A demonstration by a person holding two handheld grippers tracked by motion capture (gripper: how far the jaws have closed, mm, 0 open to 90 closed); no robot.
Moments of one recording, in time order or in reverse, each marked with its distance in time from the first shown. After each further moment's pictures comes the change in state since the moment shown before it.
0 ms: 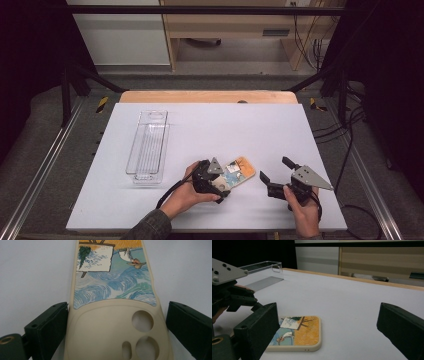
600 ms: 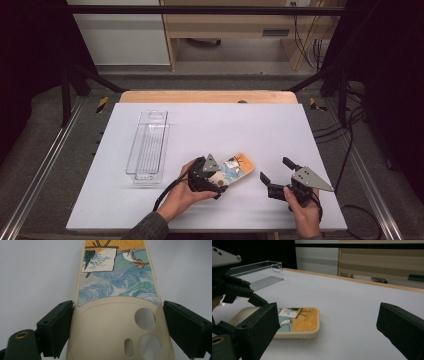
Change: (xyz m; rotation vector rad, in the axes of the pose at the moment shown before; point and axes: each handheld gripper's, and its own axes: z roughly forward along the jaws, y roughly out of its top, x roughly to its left) left arm 0.005 0.005 -0.021 -0.069 0.035 -0.013; right arm 0.002 0.000 -0.003 -0.002 -0.003 -0.017
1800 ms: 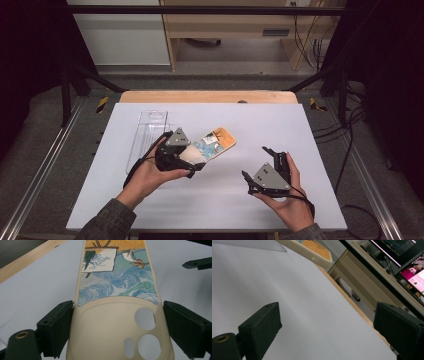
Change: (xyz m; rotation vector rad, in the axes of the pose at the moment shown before) left arm 0.043 0.030 -0.107 -0.069 0.041 -0.022; right arm 0.062 0.054 0.028 0.171 -0.066 -0.654
